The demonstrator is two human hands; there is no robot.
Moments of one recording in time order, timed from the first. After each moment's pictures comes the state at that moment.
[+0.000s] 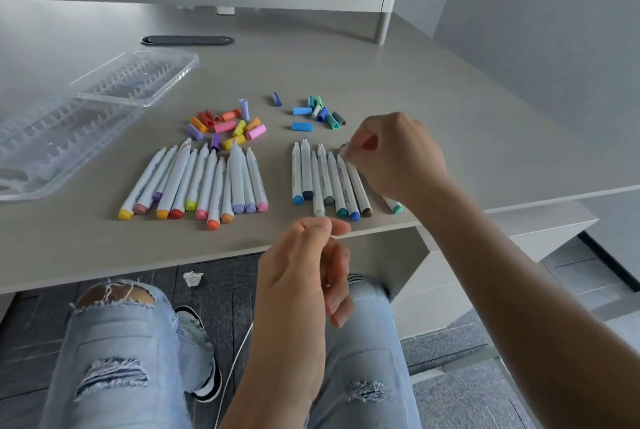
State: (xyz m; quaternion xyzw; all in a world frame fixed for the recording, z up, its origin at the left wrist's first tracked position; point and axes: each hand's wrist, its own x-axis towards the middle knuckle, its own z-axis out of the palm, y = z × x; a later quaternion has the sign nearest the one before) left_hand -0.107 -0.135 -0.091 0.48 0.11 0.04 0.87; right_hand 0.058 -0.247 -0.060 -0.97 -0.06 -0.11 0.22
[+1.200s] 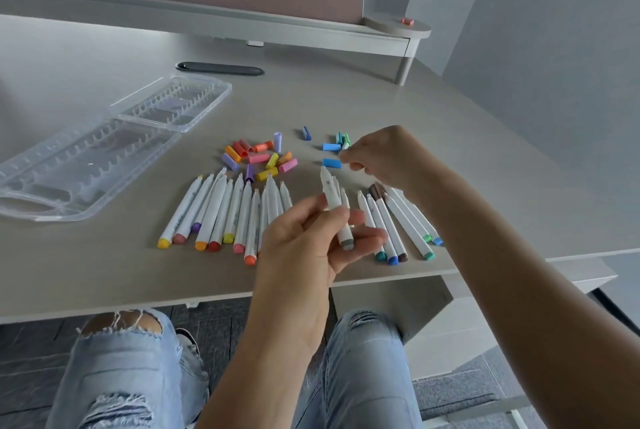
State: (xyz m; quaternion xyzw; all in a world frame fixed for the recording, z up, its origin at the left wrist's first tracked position) left_hand -0.057 -0.093 -0.058 0.43 0.12 0.06 0.89; right_hand 0.103 -0.196 -0.024 -0.92 -0.05 0.06 0.39
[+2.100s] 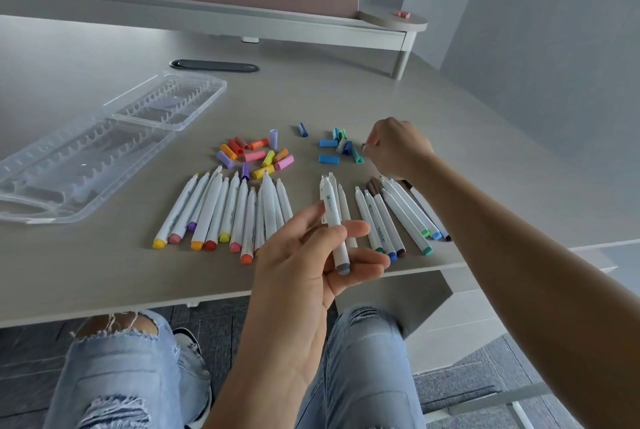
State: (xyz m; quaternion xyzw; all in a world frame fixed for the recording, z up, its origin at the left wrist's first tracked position) left_hand -0.076 -0.091 -0.062 0.42 0.08 0.02 0.90; right_hand 0.173 -0.221 -0.061 -0.99 -0.06 -0.07 0.11
